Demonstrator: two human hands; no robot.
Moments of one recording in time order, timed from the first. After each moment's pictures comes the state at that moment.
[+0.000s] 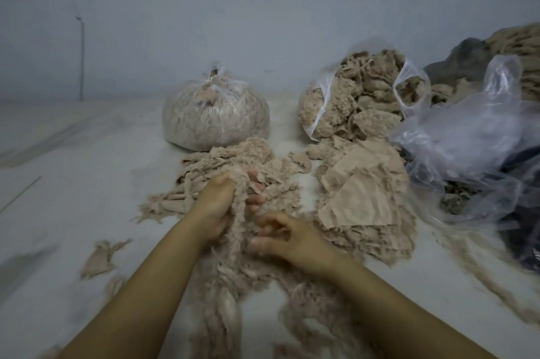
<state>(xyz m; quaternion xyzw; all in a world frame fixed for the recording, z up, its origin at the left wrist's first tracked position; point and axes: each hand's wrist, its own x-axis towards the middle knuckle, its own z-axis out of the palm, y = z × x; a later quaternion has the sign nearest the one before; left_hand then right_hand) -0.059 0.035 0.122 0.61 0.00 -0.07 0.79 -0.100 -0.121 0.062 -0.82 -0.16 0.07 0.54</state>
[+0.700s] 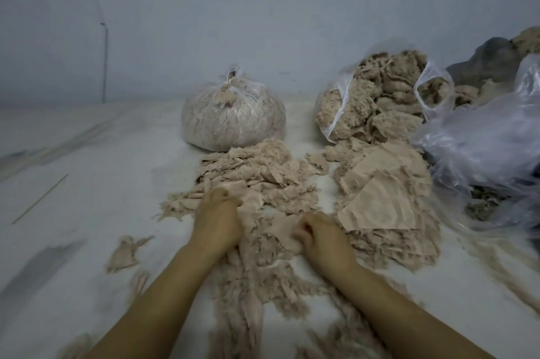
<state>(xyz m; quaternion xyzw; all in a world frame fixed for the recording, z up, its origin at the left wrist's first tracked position) -0.064 0.076 0.084 0.99 -0.04 0.08 0.09 -0.085 -0.121 0.037 -0.94 -0.08 -0.11 0.31</state>
